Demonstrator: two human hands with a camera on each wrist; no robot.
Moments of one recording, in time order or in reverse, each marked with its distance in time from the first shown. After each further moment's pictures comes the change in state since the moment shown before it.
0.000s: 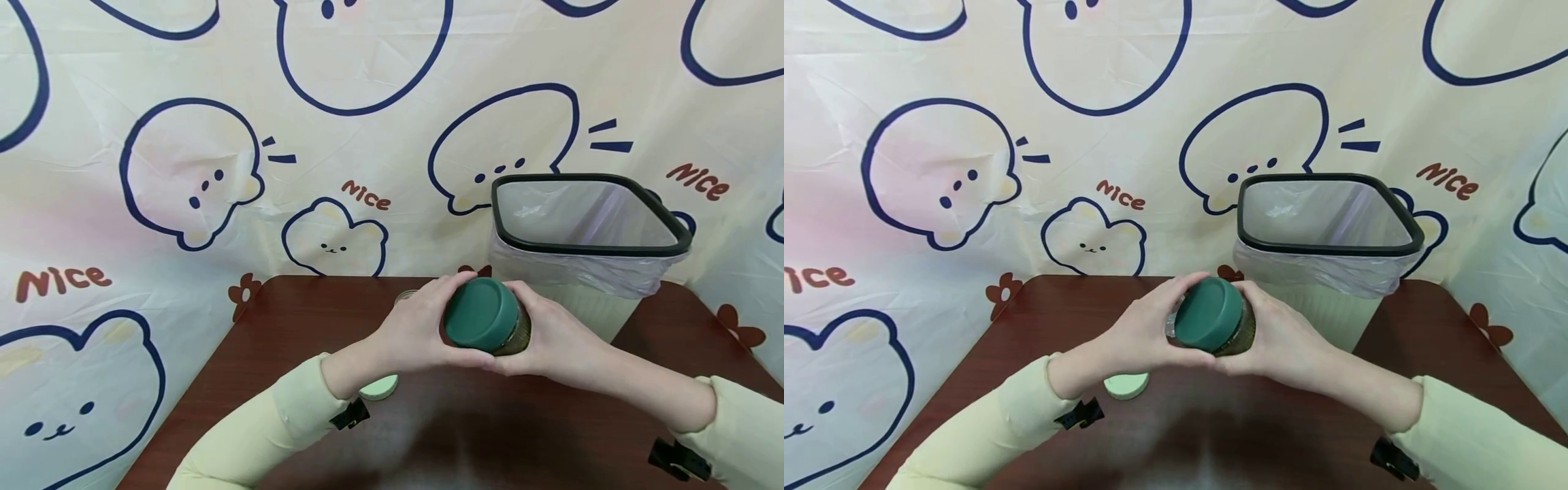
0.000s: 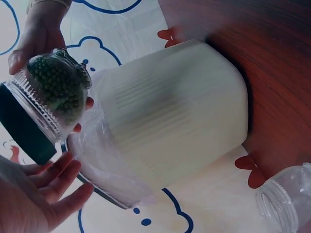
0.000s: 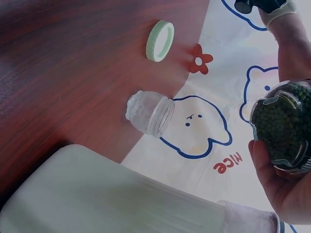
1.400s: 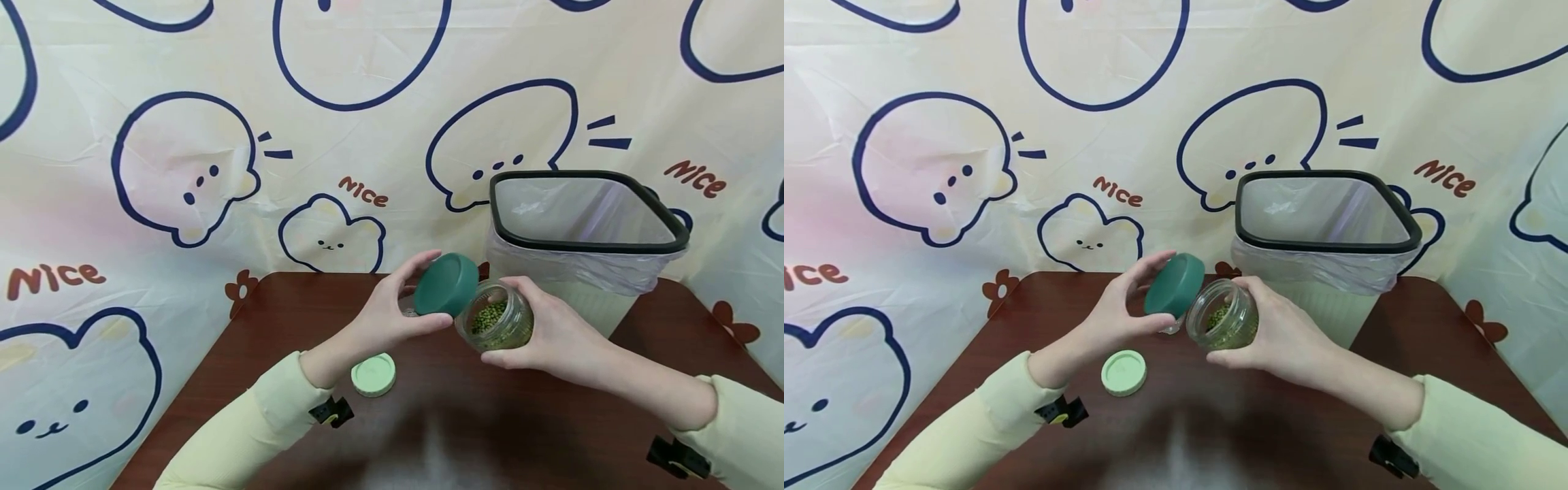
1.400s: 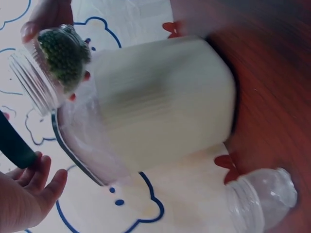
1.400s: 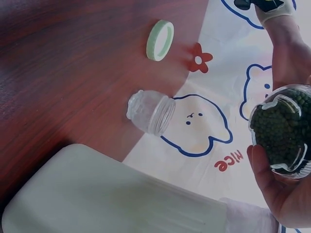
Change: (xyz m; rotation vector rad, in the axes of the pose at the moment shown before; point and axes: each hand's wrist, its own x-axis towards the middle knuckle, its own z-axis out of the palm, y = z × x) left_hand -0.011 -0.020 -0.017 -0.415 0.135 -0.098; right_hand -0.001 -0.001 -0.002 -0.004 0.015 0.107
